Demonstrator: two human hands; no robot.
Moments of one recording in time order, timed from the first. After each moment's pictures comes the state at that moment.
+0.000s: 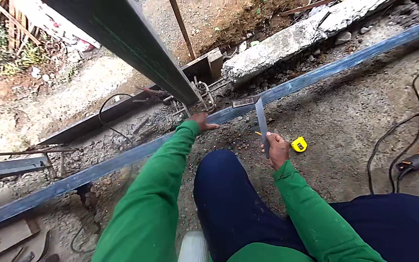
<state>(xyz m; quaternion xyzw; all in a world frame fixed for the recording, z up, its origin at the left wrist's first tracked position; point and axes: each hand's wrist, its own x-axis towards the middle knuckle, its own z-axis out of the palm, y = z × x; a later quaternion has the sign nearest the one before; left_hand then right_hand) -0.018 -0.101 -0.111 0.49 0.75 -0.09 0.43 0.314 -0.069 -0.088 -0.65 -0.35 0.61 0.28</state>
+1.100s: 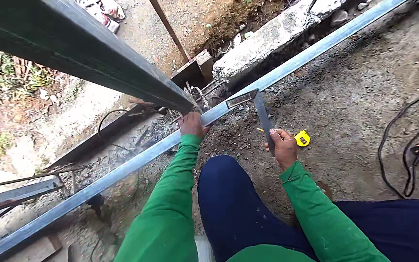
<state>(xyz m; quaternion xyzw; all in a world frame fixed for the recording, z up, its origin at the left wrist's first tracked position) 0.006 -0.113 -0.124 0.52 0.84 0.02 0.13 0.327 -0.056 -0.069 -0.62 -0.40 0.60 0.30</state>
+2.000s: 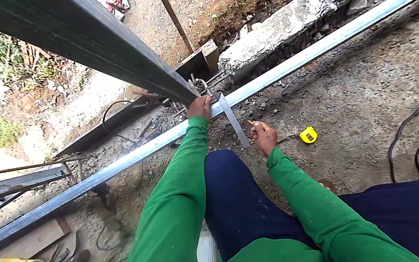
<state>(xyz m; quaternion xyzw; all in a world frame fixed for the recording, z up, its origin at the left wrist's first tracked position) -0.002 -0.073 -0.130 0.41 0.86 0.15 0.25 0.280 -0.061 -0.117 -0.63 -0.50 0.59 0.11</state>
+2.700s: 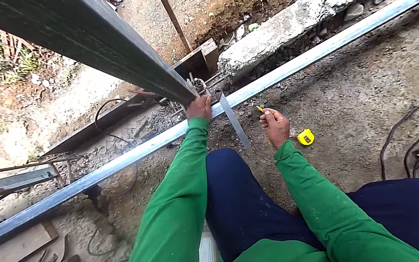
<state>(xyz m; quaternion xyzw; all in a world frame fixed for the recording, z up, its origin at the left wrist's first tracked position) -0.001 -0.074 -0.141 0.42 0.87 0.15 0.22 0.283 -0.023 -0.086 -0.61 -0.54 0.54 0.22</state>
